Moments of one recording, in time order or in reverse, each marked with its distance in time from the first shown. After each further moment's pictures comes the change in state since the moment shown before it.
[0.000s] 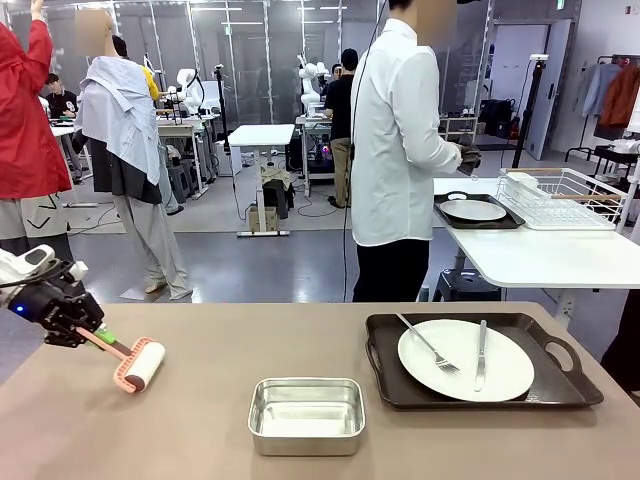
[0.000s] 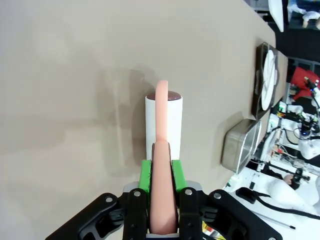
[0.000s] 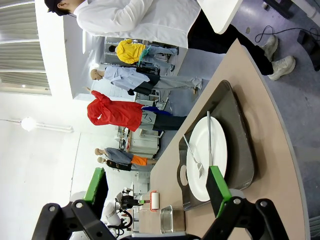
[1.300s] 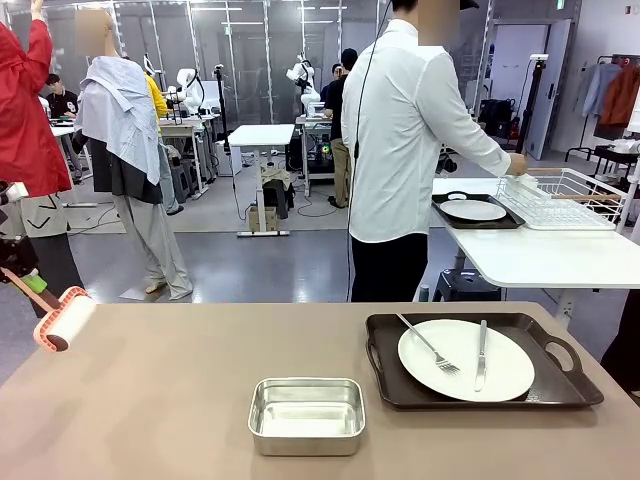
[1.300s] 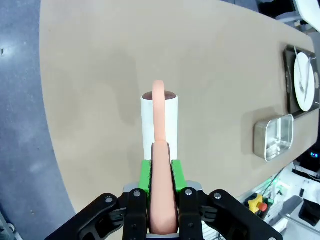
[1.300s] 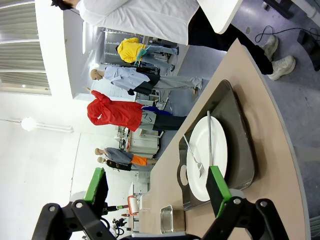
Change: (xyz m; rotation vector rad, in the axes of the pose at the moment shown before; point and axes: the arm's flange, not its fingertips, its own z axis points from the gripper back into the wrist) left arm -0.057 -0.110 0.133 0.377 -0.148 -0.154; right arm 0.000 0.000 0.000 0.000 0.000 0.000
